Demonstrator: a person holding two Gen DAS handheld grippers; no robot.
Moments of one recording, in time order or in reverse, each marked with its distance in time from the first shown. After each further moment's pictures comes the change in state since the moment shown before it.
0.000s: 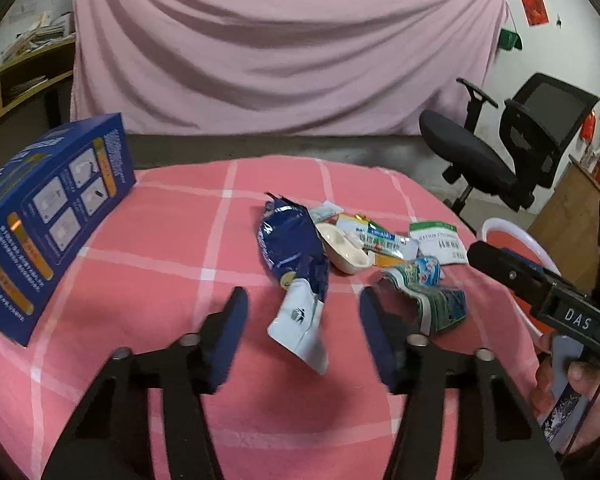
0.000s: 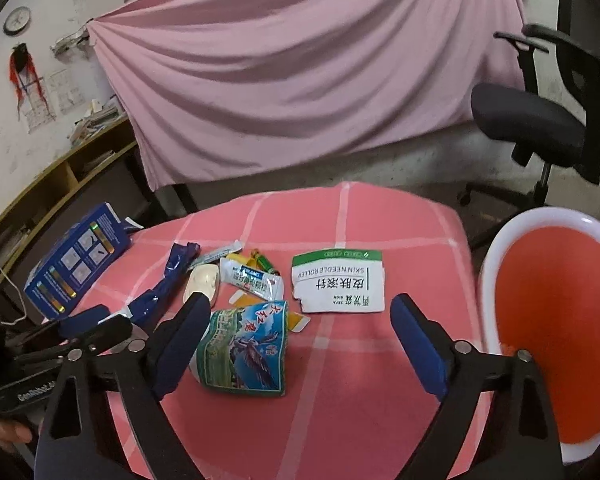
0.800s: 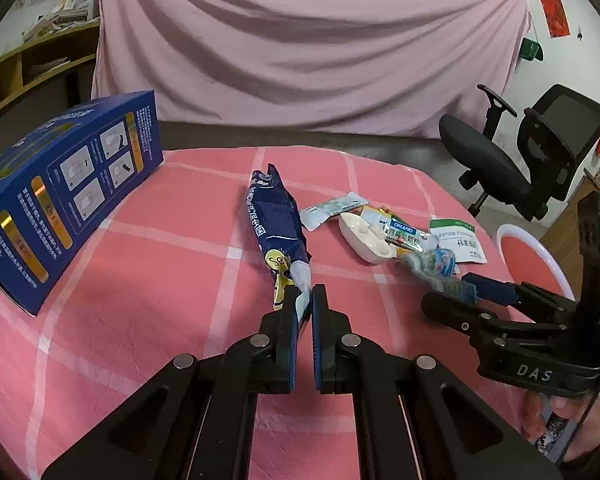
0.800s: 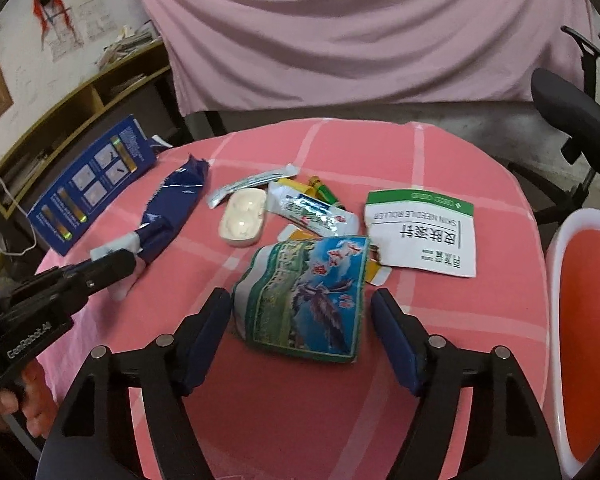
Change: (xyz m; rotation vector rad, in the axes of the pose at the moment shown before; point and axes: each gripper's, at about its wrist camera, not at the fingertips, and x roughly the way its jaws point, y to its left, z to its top) left arm -0.013 0.014 -0.008 -0.067 -0.004 0.052; right arm 0.033 0.038 -0.015 -0.166 0.220 0.075
